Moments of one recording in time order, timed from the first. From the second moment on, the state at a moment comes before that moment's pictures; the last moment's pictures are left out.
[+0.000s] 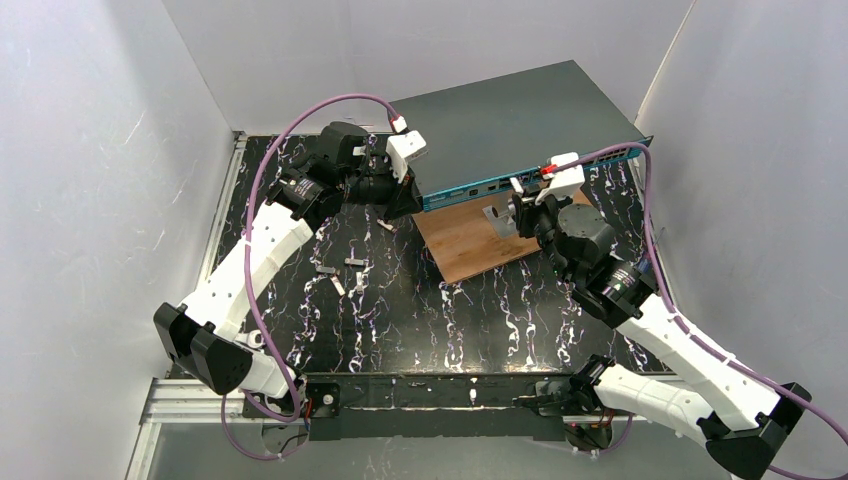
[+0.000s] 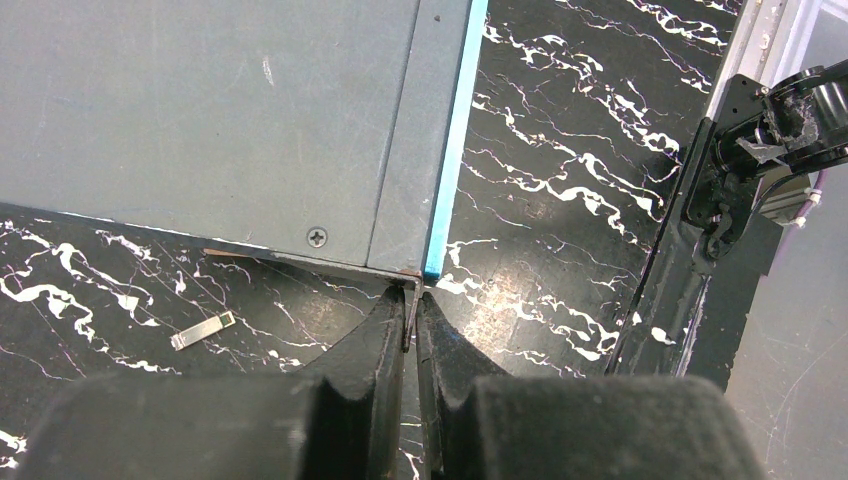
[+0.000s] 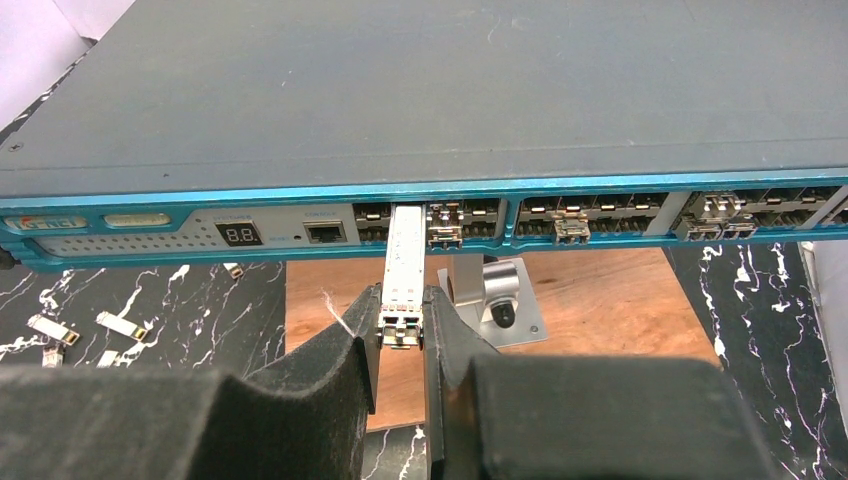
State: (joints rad) left arm -0.56 1.42 1.55 -0.74 0.54 0.23; right arm 0.79 0.88 0.95 -0.18 0.50 0.07
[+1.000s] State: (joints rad) left arm -0.56 1.42 1.55 -0.74 0.54 0.23; right arm 0.79 0.85 1.06 -0.40 0.56 0.05
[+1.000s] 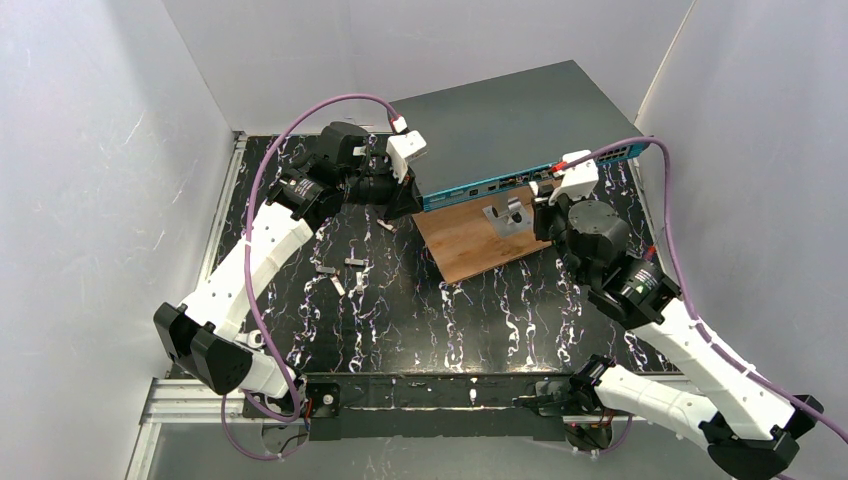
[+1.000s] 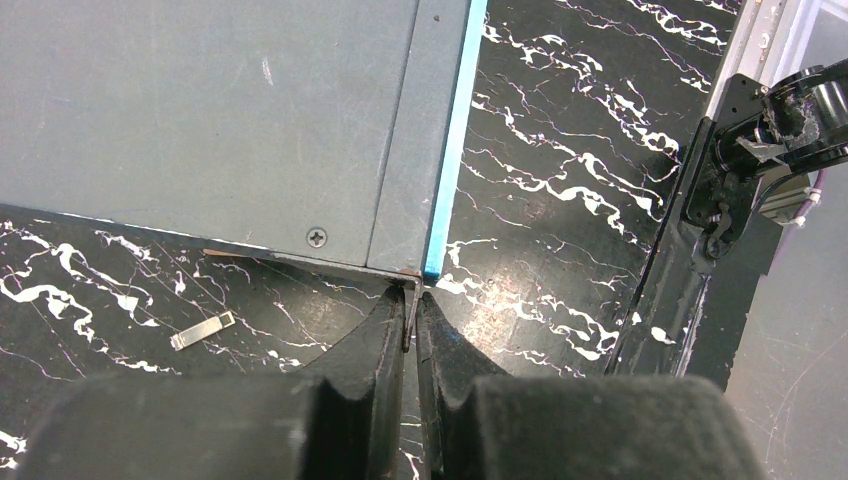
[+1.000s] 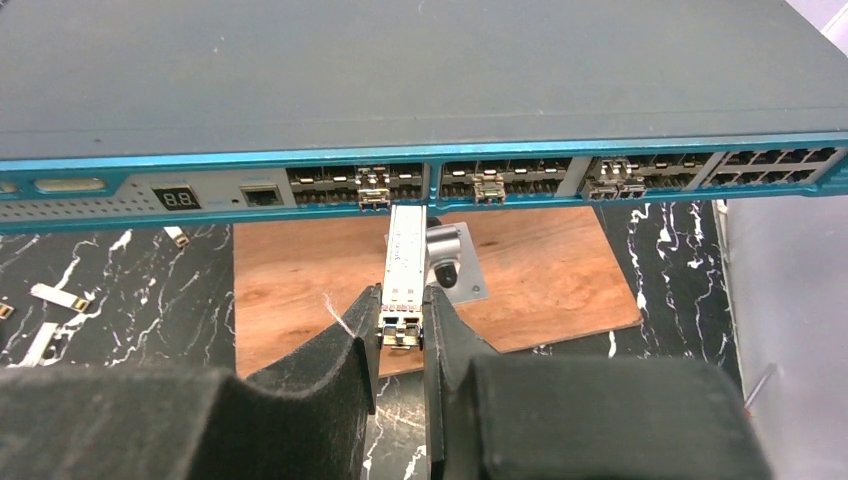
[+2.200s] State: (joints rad) left arm -0.56 1.42 1.55 -0.74 0.54 0.23; right arm 0.76 0.91 1.06 -0.34 0.57 0.04
